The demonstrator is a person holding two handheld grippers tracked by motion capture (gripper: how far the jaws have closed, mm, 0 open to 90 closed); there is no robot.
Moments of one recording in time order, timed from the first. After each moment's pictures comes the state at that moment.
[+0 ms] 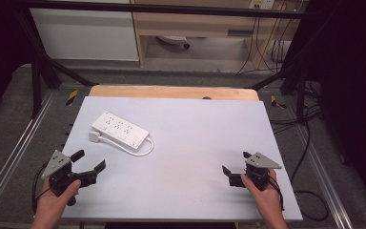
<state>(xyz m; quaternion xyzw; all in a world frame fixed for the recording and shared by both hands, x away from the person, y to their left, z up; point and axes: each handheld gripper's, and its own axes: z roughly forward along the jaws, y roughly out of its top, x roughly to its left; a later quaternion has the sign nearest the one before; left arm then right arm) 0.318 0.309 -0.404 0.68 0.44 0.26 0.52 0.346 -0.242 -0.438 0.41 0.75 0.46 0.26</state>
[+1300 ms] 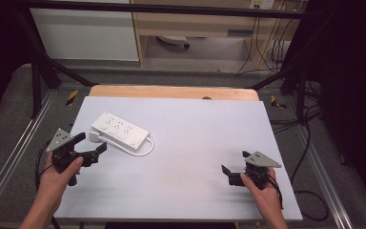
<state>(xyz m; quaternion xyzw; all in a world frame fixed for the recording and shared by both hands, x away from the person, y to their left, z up) 0.367 0.307 -0.375 0.69 0.45 0.26 0.50 0.349 -0.241 -0.438 0.41 0.74 0.46 0.25</state>
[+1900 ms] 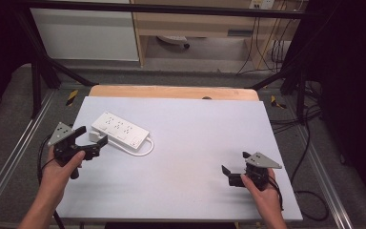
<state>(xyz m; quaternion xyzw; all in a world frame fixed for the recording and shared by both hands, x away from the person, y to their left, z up) 0.381 0.305 -0.369 0.68 0.44 0.27 0.51 0.346 -0.240 -0.437 0.42 0.74 0.46 0.25</state>
